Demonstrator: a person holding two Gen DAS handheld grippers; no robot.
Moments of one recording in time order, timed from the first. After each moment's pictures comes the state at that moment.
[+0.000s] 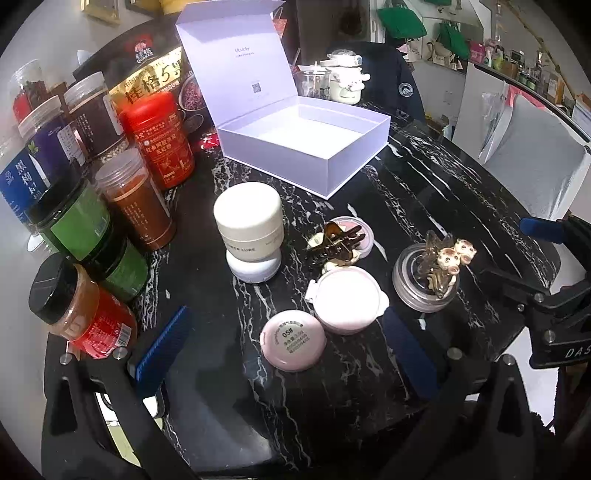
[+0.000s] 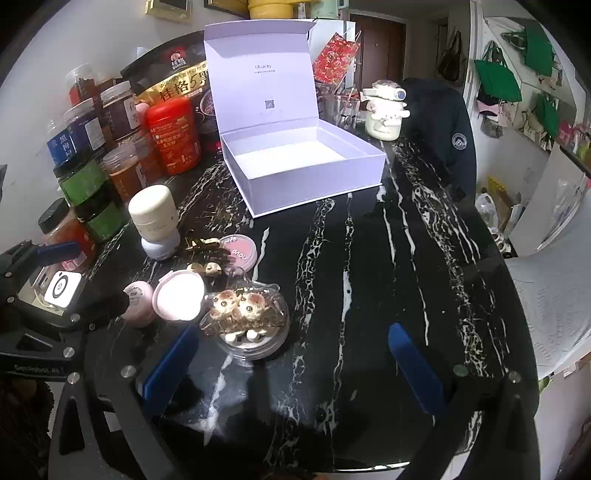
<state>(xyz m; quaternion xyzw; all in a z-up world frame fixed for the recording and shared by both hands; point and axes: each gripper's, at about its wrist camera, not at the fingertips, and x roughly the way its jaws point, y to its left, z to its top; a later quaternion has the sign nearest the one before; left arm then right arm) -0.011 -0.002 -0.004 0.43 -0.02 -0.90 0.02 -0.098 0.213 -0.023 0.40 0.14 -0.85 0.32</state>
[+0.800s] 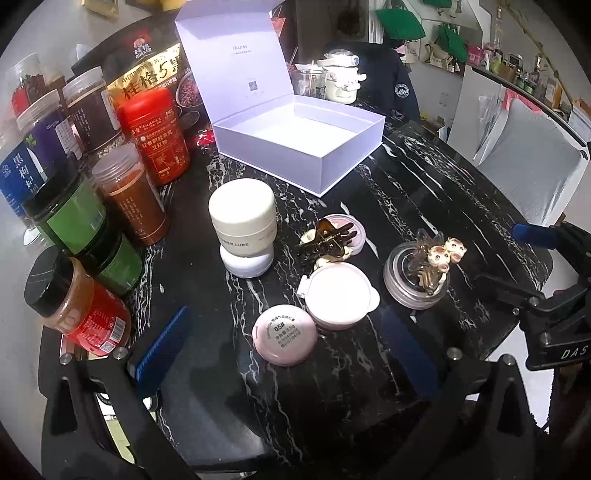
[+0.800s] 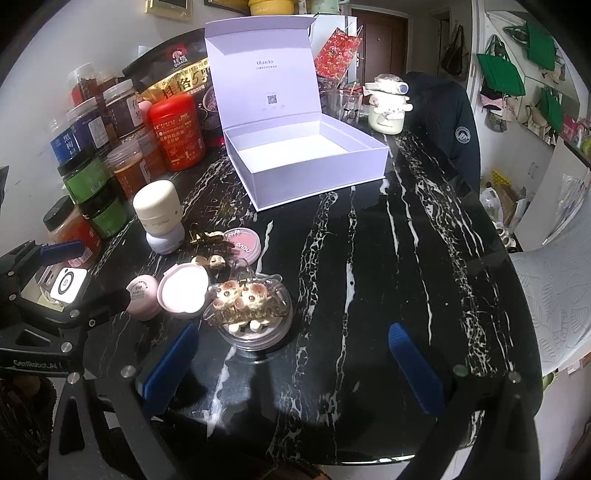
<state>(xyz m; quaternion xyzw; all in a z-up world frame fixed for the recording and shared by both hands) -0.009 -0.002 -0.003 0.43 -0.01 -0.90 0.01 -0.096 0.217 -0.023 0.40 0.15 -0.84 0.32</state>
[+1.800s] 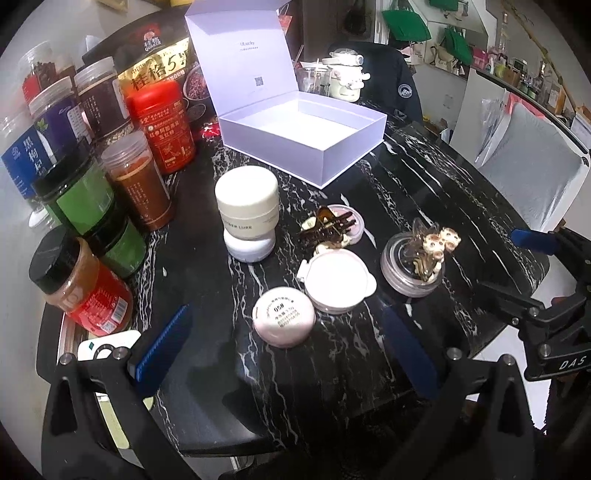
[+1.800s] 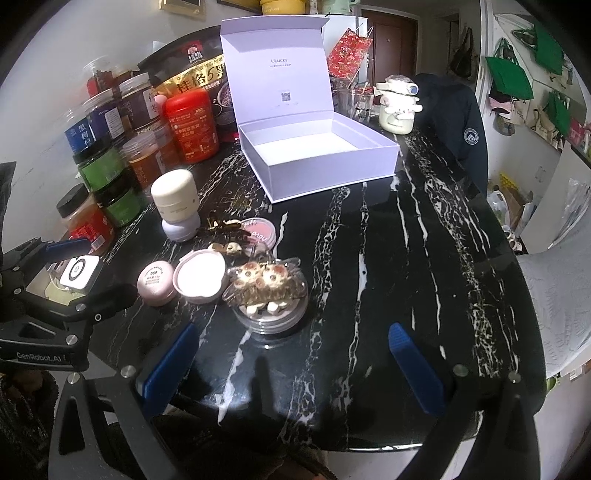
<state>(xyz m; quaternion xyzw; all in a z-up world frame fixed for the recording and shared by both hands) 0.009 -0.003 -0.002 0.43 0.00 -0.90 0.02 -0.078 0.220 -0.026 0.40 0.15 -0.83 0.34</state>
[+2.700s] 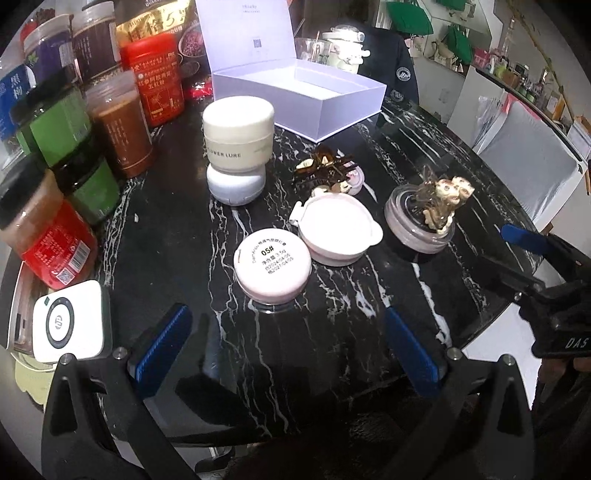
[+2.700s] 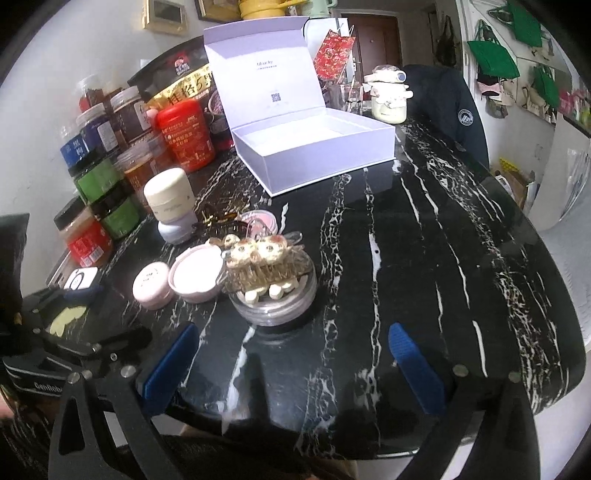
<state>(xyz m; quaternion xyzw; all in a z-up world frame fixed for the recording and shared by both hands) 0.017 -0.009 -0.053 0.46 0.04 -0.89 0.00 -0.081 0.225 -0.061 0.39 0.08 -0.85 0.35</state>
